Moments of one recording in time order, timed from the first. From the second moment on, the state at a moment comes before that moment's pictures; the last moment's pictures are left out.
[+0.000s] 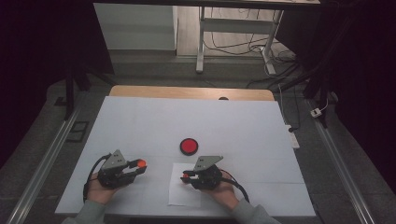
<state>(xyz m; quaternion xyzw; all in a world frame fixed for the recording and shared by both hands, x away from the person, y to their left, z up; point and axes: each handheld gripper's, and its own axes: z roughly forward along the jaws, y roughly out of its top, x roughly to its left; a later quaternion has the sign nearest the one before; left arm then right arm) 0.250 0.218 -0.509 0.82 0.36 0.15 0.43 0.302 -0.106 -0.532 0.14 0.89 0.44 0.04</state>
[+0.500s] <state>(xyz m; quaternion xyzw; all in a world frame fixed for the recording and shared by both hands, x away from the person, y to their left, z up) 0.248 0.218 -0.508 0.82 0.36 0.15 0.43 0.299 -0.106 -0.533 0.13 0.89 0.43 0.05</state>
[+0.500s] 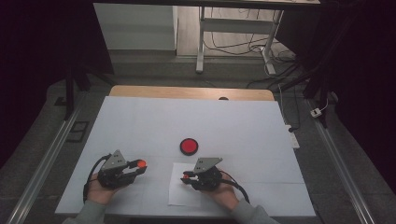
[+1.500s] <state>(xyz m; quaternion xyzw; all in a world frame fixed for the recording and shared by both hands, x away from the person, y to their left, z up) 0.247 0.218 -0.506 0.81 0.36 0.15 0.43 0.296 -0.108 -0.537 0.12 0.88 0.44 0.07</state>
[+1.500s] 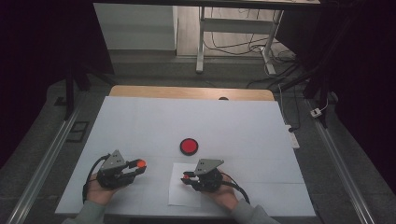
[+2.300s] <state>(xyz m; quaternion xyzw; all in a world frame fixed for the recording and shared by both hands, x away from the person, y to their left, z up) 0.249 0.217 -0.508 0.82 0.36 0.15 0.43 0.306 -0.133 -0.500 0.17 0.83 0.53 0.05</state>
